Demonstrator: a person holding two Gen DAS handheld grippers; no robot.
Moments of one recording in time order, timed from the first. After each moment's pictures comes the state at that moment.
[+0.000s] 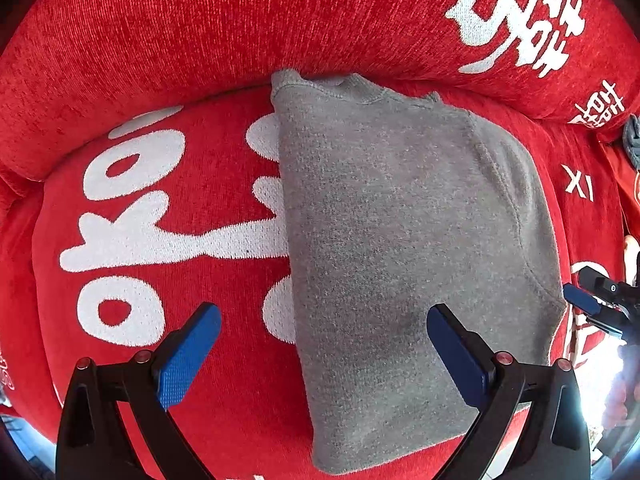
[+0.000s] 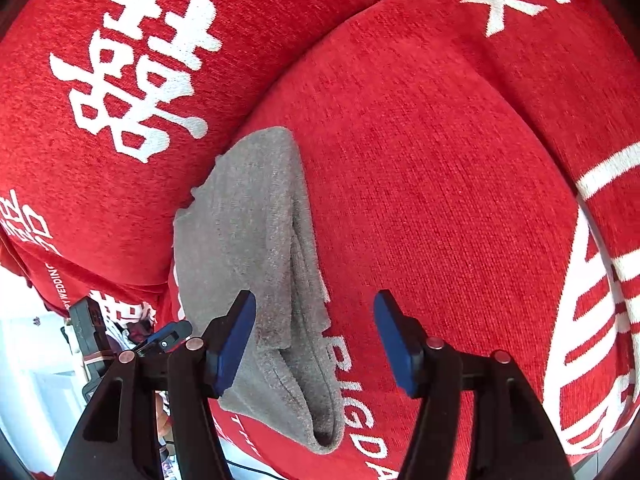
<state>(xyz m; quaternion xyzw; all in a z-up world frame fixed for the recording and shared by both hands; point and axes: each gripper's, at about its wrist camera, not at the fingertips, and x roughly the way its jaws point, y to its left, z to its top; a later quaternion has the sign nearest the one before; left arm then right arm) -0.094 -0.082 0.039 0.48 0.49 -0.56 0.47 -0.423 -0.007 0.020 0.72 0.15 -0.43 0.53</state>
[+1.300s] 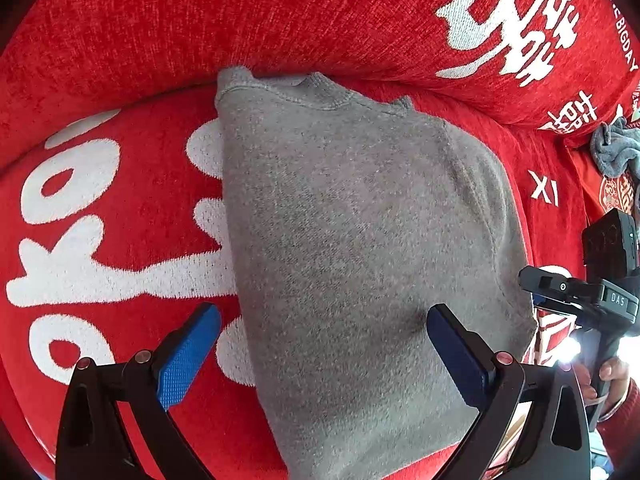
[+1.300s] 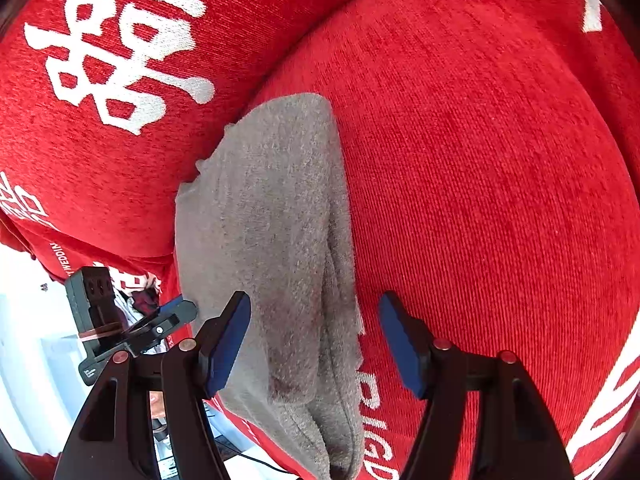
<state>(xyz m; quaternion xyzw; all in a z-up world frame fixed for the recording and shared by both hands) -0.095 -0.108 0.016 0.44 0.53 -0.60 0.40 -0.395 -0.045 -0.010 0.73 0.18 -0.35 0.56</state>
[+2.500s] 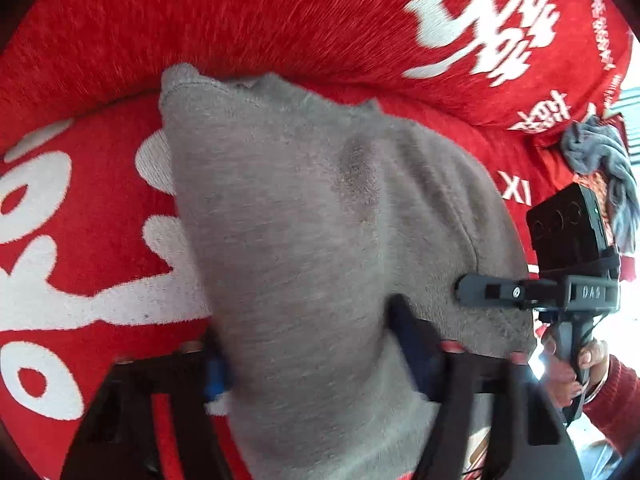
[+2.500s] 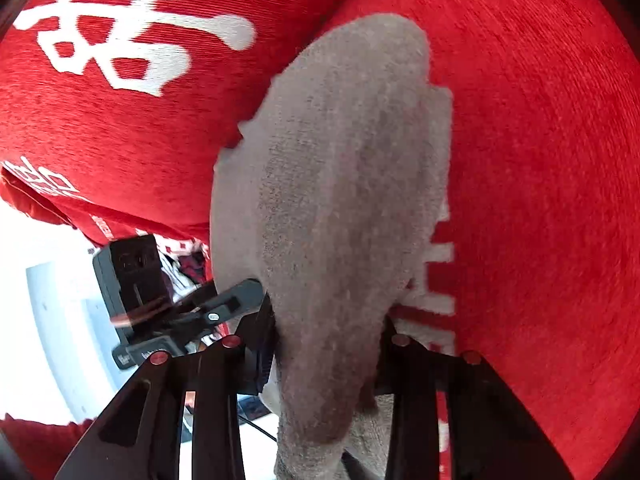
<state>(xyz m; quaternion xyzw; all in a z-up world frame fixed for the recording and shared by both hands) -0.097 -0.114 0.008 0.40 0.54 -0.65 0.35 -0.349 -0.066 -0.026 0.76 0.13 -0.23 0.60</state>
